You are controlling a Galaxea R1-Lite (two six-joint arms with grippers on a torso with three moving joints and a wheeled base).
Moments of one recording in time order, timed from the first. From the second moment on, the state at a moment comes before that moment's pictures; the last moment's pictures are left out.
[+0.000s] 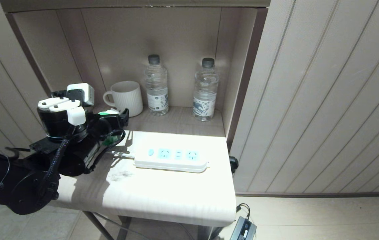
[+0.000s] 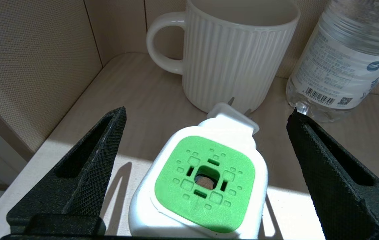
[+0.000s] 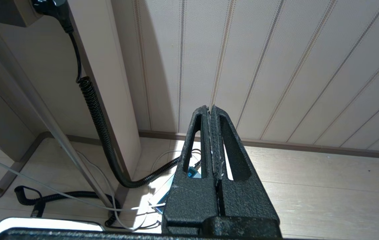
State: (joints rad) left arm -0.45 1.76 -0.73 -1.02 0.47 -0.10; right arm 0.00 0.00 -0.03 0.07 0.01 -0.02
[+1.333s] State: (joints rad) left arm -0.46 1.75 -0.71 -1.01 0.51 -0.08; right arm 0.00 0.00 -0.03 0.07 0.01 -0.02
